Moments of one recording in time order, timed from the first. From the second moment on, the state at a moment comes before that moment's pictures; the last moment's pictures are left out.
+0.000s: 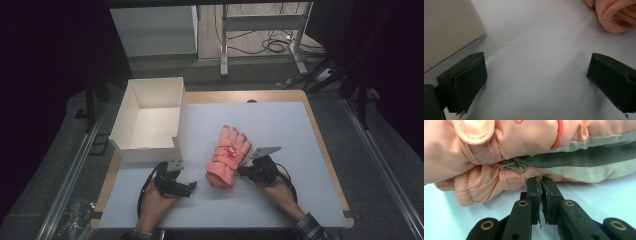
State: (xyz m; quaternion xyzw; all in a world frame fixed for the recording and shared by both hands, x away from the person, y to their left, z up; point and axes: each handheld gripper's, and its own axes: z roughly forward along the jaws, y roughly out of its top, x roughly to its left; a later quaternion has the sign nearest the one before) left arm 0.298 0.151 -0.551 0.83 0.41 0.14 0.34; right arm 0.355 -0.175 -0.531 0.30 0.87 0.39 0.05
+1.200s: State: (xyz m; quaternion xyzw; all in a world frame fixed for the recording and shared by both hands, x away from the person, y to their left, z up) left arm 0.298 0.151 -0.551 0.83 0.41 0.14 0.34; right arm 0.365 -0.182 -0.513 0.30 0.86 0.39 0.10
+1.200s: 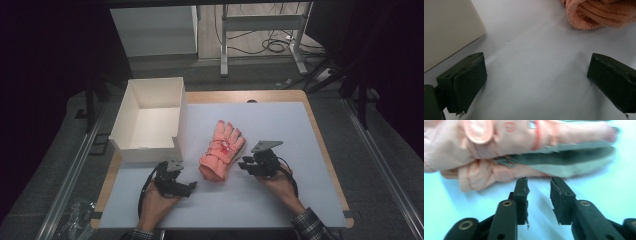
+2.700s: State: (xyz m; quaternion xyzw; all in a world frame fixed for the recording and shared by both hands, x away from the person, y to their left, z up) left arm 0.308 0.132 -0.483 0.83 0.41 0.10 0.37; right arm 0.363 -0.281 -0.529 0.38 0.84 0.35 0.19
